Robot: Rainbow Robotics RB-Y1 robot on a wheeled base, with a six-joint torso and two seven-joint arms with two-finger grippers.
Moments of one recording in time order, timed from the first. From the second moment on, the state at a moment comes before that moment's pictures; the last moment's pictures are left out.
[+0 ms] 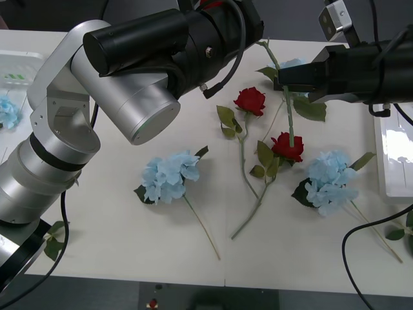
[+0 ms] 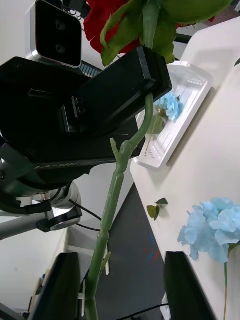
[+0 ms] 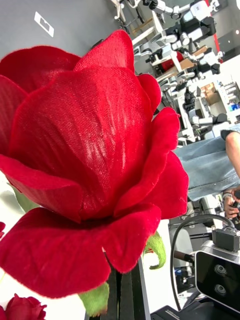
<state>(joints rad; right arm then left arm) -0.61 -0.46 -0.22 -1.47 -1.81 1.62 1.77 -0.76 0.41 -0.51 -1.97 0.36 0.83 -0.29</state>
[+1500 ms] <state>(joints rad) -0.61 -0.59 -0.22 -1.47 -1.63 1.60 1.71 -0.73 0.68 -0.51 -2.02 0.43 0.83 -0.27</state>
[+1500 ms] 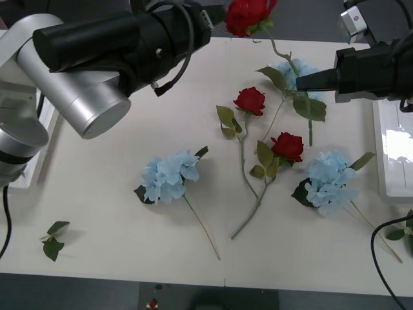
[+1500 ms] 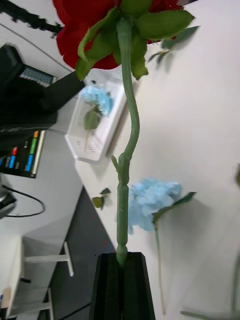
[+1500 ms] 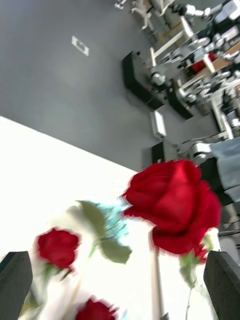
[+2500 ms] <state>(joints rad) -0.62 -1.03 -0.45 -1.17 -0.86 1.72 1.56 -0.05 1.01 -0.47 -2.53 0.49 1.08 -0.26</state>
